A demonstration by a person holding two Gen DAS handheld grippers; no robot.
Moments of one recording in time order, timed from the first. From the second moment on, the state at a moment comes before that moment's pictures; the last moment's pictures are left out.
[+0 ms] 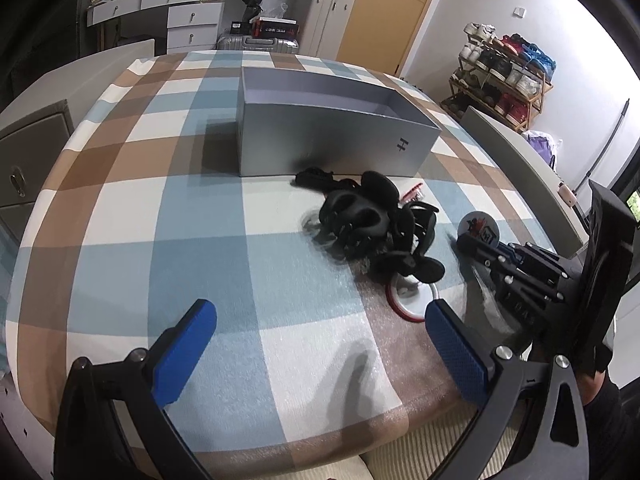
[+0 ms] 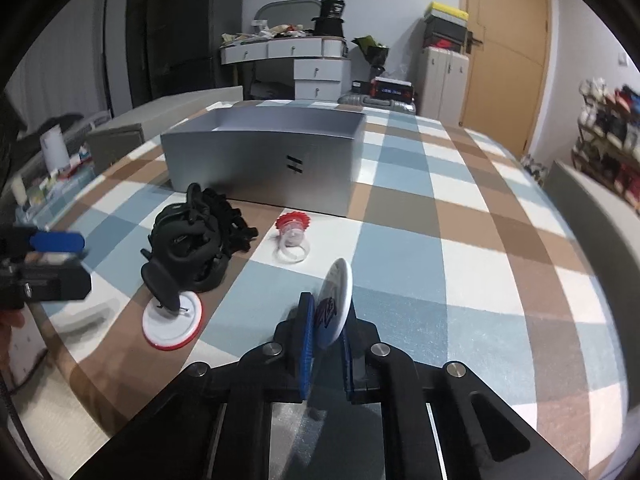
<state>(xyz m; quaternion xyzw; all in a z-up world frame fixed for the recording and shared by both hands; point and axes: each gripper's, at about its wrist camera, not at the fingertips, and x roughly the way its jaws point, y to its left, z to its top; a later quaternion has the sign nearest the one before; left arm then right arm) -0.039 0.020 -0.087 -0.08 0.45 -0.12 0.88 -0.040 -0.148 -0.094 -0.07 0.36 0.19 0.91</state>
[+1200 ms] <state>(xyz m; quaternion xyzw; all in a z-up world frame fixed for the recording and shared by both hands) -0.019 -0.051 -0.090 0.07 0.48 -0.13 0.87 -0.063 -0.200 -0.066 0.04 0.32 0.22 0.92</state>
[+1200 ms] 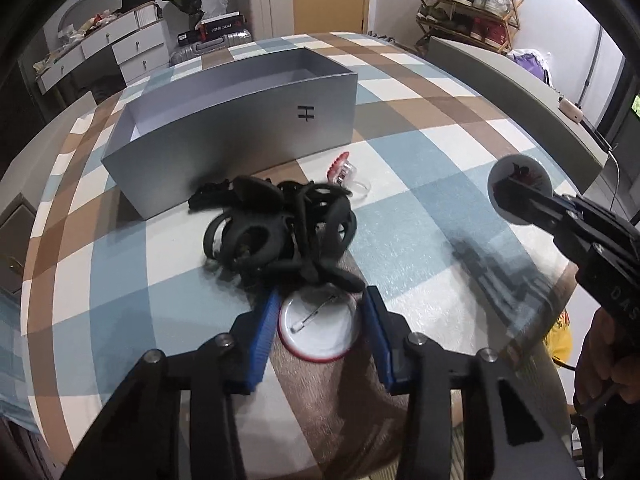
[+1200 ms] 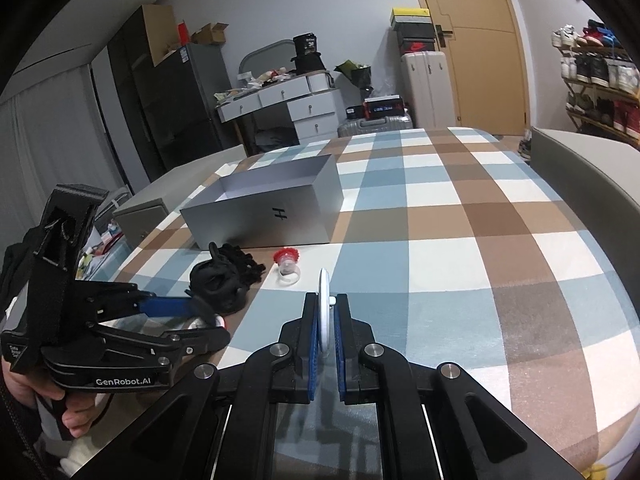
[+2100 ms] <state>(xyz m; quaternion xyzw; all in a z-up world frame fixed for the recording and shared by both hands) -0.022 0.002 -0.021 0.00 0.39 -0.11 0.91 -0.047 -0.175 -0.013 0.08 0.30 0.28 0.91</state>
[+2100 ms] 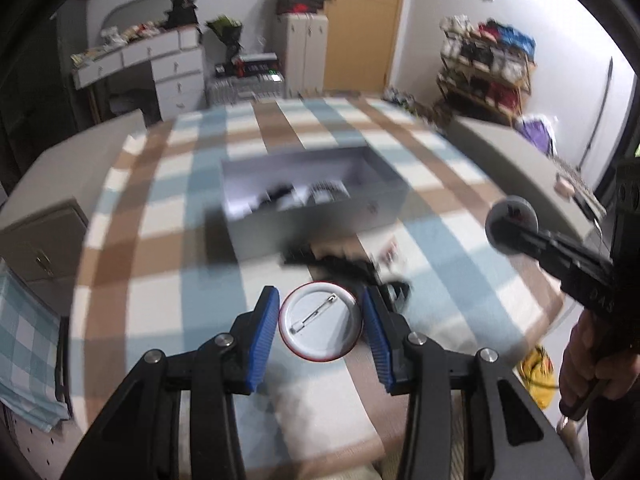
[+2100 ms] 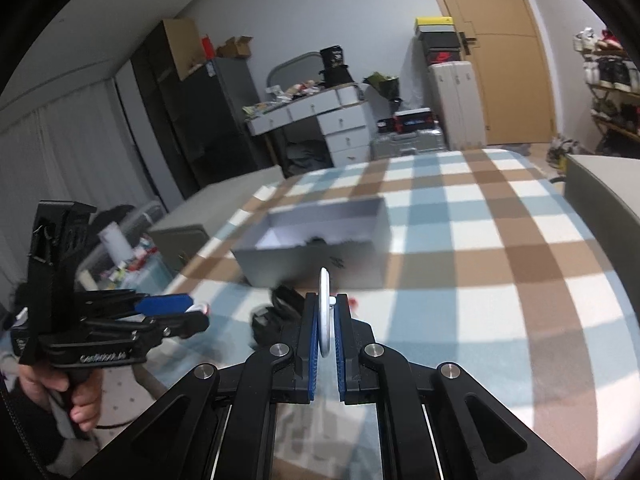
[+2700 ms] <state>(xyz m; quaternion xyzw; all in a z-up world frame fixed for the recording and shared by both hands) 0.073 0.024 -0.012 -0.05 0.36 -0.13 0.92 0.071 -0.122 -0.002 0.12 0.34 0.34 0.87</state>
